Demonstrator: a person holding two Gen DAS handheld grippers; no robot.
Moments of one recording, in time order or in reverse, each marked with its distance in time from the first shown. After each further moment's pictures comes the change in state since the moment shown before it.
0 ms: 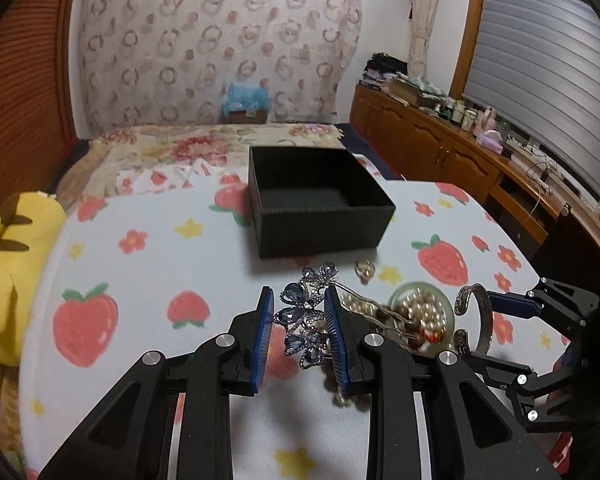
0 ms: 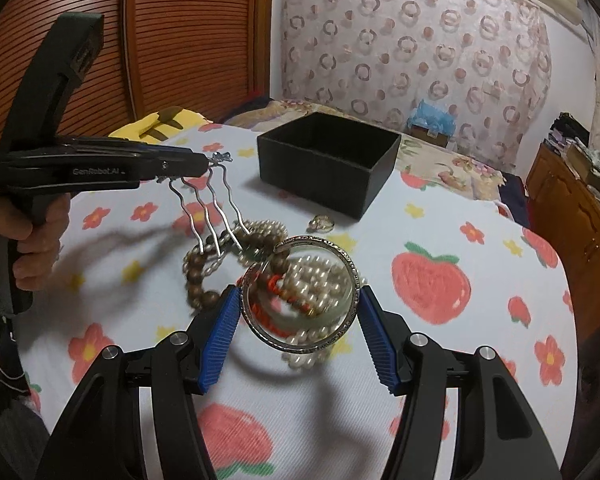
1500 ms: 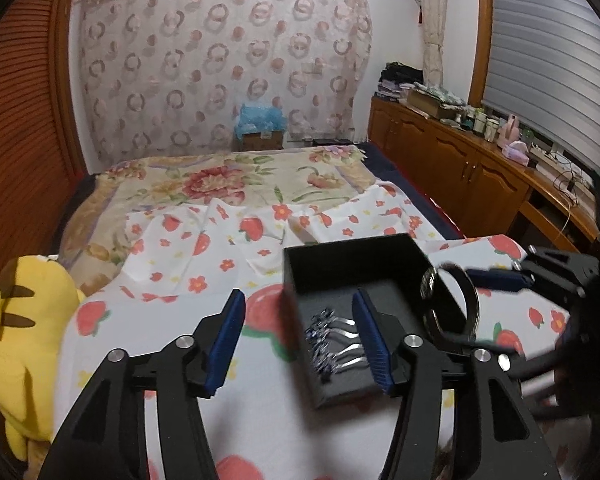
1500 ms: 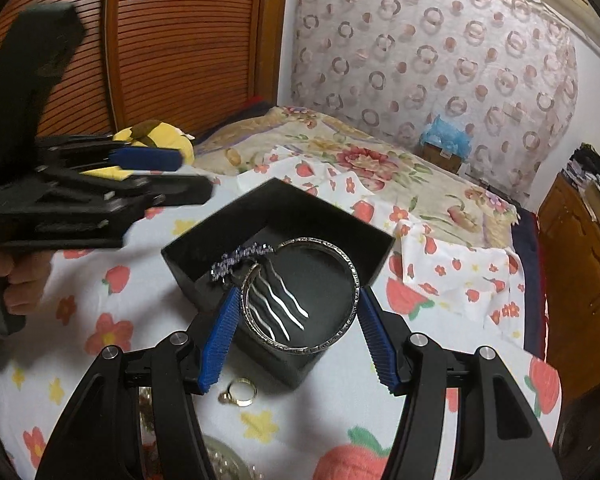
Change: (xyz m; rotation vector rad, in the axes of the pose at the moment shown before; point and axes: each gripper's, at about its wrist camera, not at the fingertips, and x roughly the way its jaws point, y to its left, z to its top) left arm 0.064 0.031 0.096 0.043 -0.045 0.081; right arm 0.090 -0.055 0.123 -0.084 0.006 0.024
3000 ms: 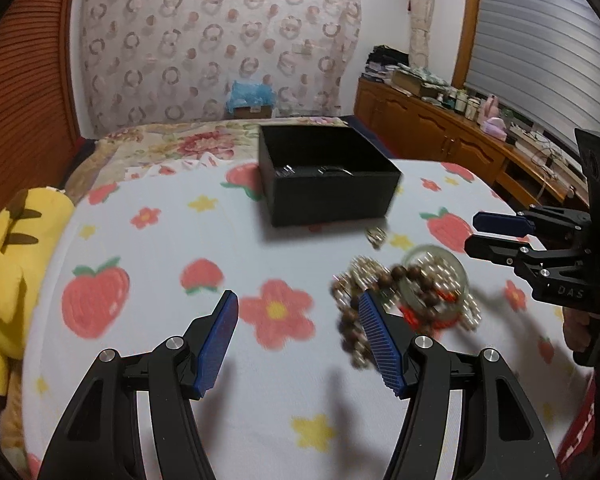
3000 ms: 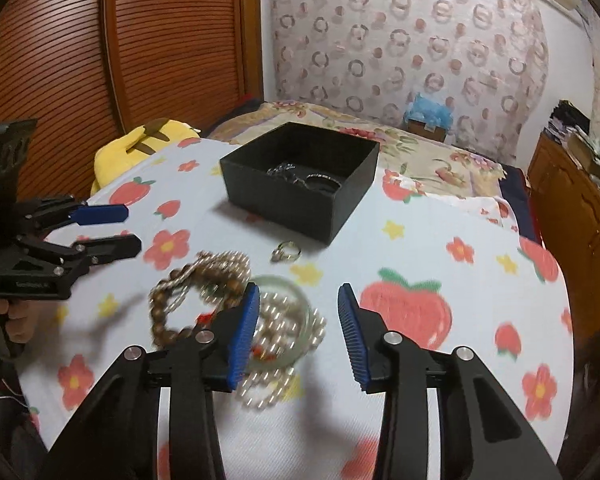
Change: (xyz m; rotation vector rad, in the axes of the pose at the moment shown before) left arm -0.077 -0.033 -0.124 -0.011 0.065 -0.058; right arm -0.084 0.033 -0.105 0.138 -0.004 -0.007
